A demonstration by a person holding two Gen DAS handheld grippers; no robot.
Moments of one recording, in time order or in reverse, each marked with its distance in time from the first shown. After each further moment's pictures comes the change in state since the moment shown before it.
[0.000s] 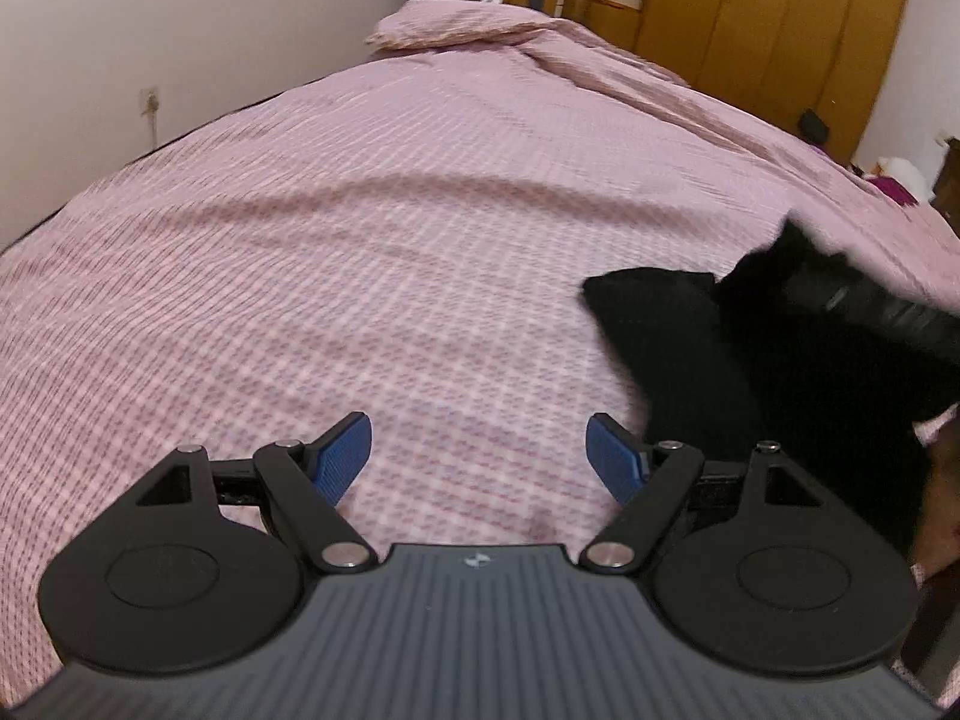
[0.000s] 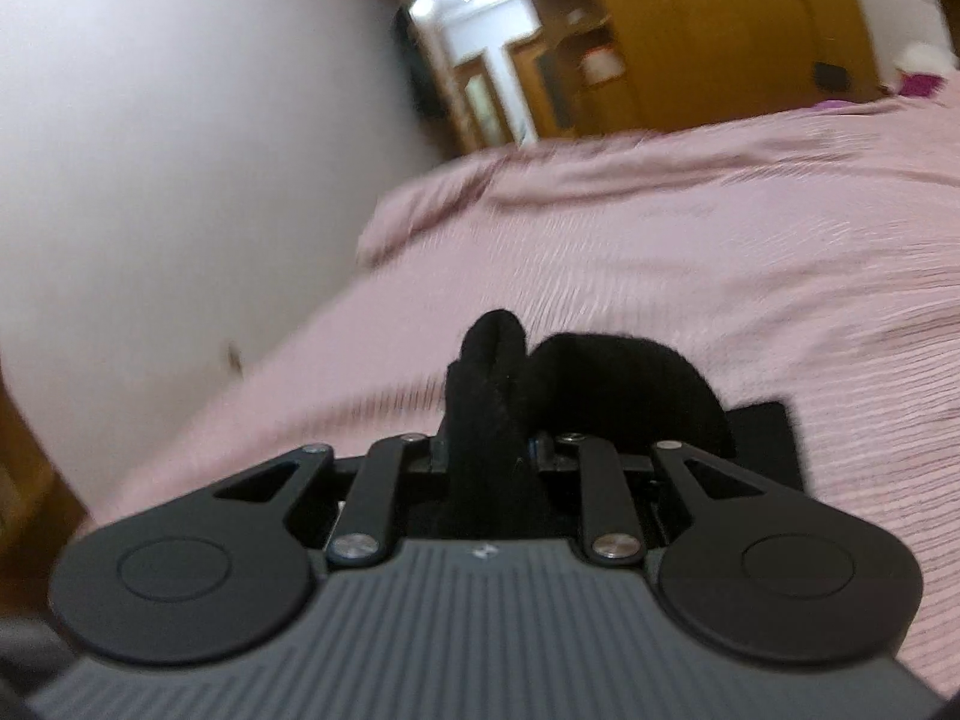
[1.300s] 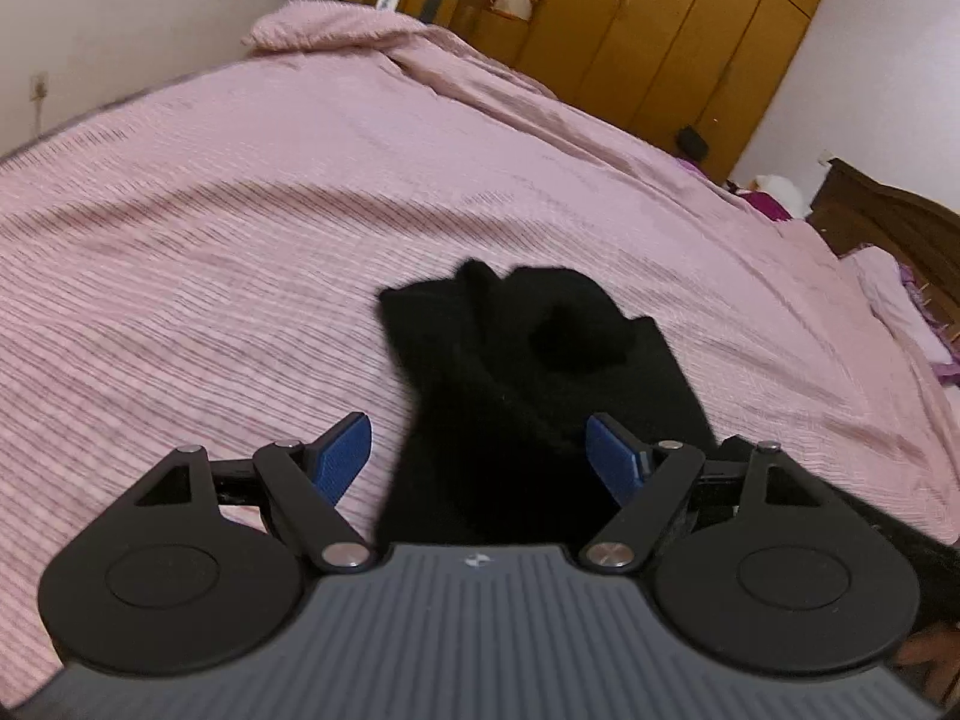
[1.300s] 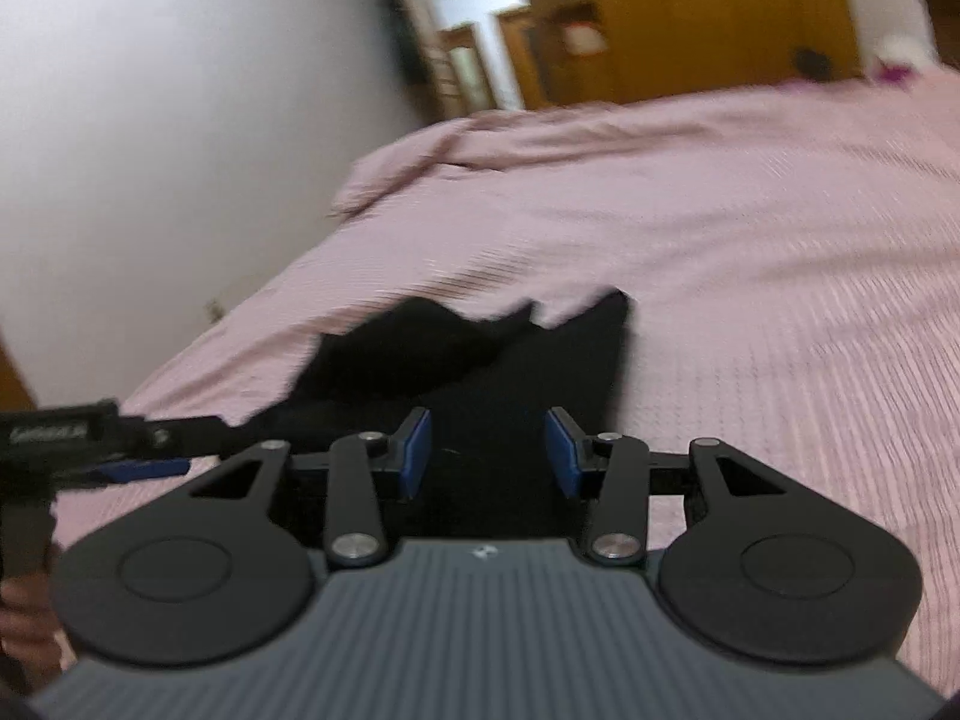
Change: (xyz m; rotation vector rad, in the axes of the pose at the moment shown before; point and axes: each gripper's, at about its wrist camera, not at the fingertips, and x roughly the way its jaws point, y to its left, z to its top) left arm -0.018 -0.061 0.005 -0.006 0.000 -0.301; right arm -0.097 -0.057 -0.032 0.080 0.012 -0.060
